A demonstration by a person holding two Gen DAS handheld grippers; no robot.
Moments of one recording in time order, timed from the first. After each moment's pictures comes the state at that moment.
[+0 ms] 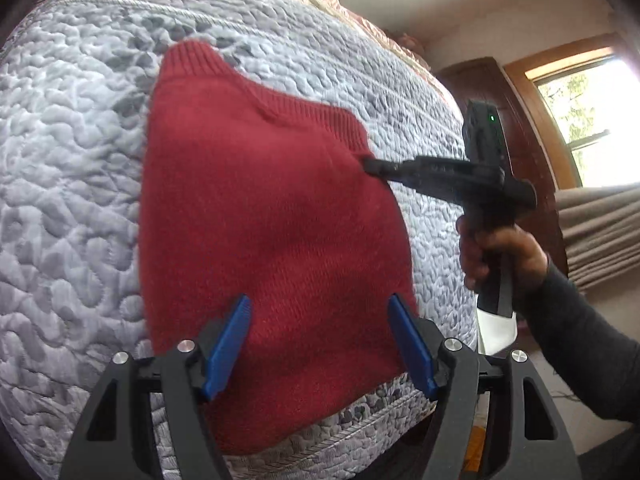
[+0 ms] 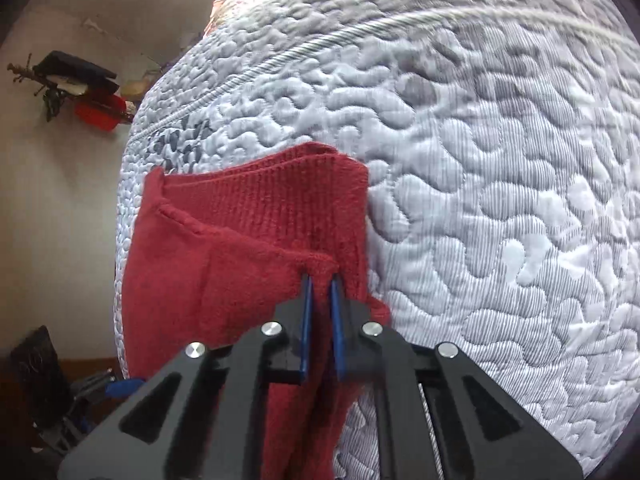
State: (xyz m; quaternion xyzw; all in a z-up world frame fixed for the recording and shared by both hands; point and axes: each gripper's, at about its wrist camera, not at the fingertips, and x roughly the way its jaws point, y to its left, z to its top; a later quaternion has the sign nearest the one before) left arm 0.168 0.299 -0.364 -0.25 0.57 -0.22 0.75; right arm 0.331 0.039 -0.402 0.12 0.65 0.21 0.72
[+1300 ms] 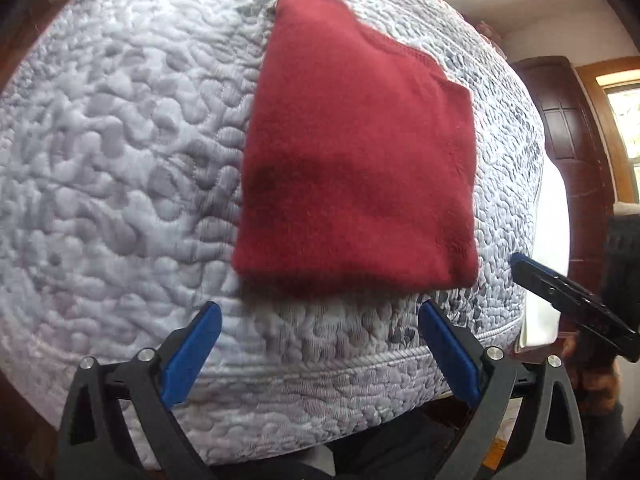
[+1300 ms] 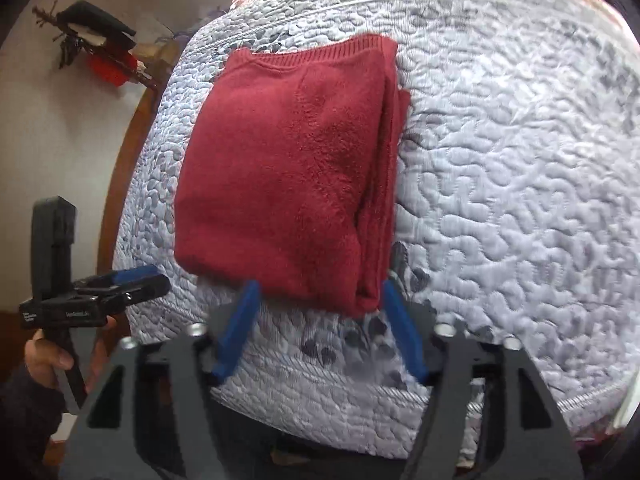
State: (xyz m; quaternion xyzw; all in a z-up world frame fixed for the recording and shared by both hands) left arm 0.067 0.316 -0.348 -0.22 0.64 -0.08 0.73; right arm 0.118 0.057 -0.296 0.02 0.64 0.20 0.74
